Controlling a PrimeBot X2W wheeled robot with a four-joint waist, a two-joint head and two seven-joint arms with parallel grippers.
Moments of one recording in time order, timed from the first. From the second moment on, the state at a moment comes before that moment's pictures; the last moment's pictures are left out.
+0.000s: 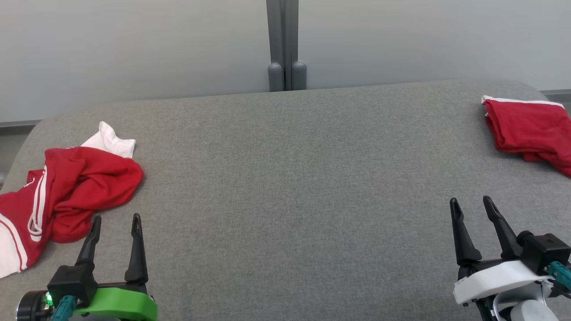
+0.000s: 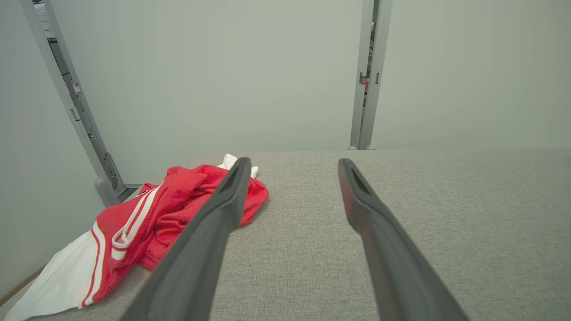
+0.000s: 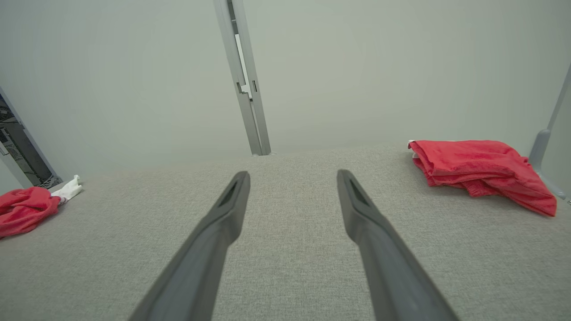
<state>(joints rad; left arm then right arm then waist) 0.02 0.21 -0.08 0.12 -0.26 0.02 -0.23 0.00 -0.16 0.01 0.17 0.29 0.13 -0.26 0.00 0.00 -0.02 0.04</state>
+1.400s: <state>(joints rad) 0.01 0.24 -0.10 0.13 -0.30 0.04 -0.24 0.00 -0.16 0.03 0.19 0.28 0.13 -0.26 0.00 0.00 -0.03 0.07</state>
